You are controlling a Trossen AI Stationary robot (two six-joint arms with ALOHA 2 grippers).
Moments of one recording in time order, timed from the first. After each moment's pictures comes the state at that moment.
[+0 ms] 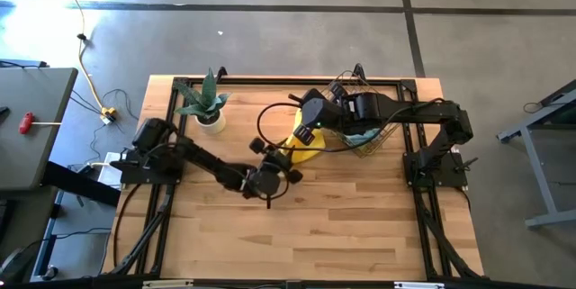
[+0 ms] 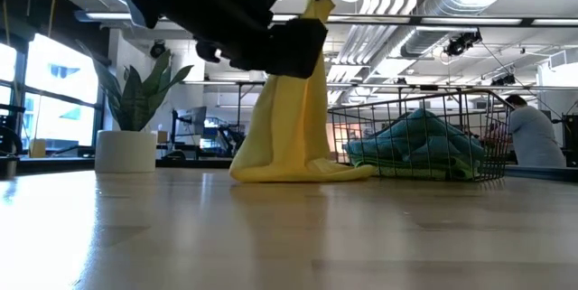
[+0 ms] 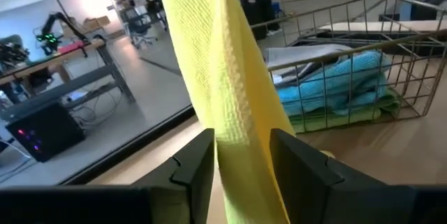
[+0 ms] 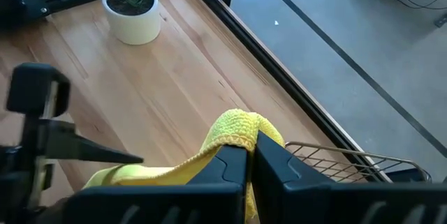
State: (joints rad) left arm -0.17 1.89 0.96 0.55 -1.25 -0.09; right arm 0.02 1.71 1.84 -1.03 0.59 0.40
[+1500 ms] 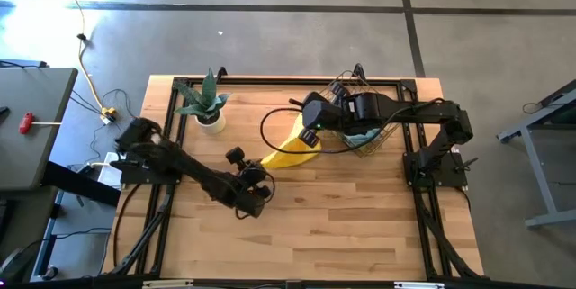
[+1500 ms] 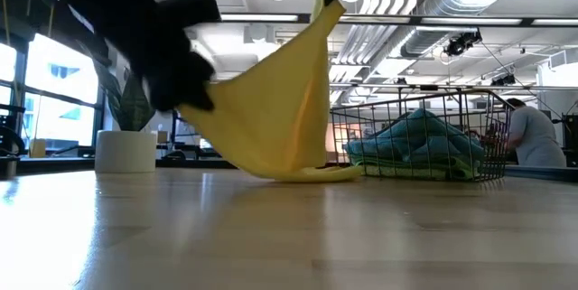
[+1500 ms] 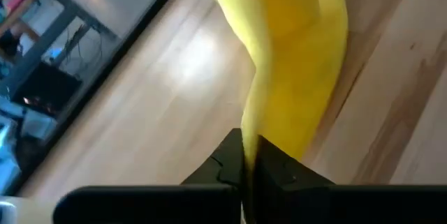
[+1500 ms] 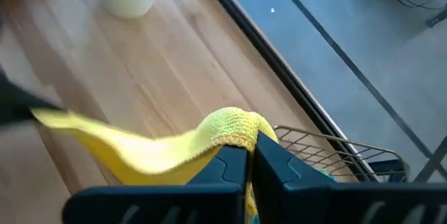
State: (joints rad) left arm -0.32 1.78 0.95 -0.55 -1.03 -0.75; right arm 0.03 1.71 1.84 -1.11 0.59 0.37
